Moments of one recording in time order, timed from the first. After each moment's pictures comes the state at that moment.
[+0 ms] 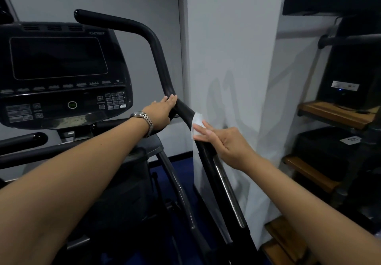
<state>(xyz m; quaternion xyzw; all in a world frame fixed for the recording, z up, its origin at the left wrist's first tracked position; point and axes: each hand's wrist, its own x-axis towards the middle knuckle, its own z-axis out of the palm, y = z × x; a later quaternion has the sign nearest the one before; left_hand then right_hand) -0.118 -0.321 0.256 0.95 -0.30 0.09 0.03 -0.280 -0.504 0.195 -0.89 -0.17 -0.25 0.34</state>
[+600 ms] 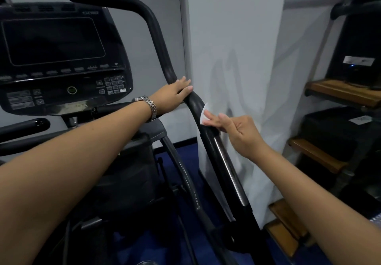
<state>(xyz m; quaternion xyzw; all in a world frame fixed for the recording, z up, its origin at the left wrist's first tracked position) -0.145 -0.339 0.254 0.91 -0.37 0.06 0.18 -0.290 -0.509 0.169 -0.80 -0.16 -0.25 0.52</state>
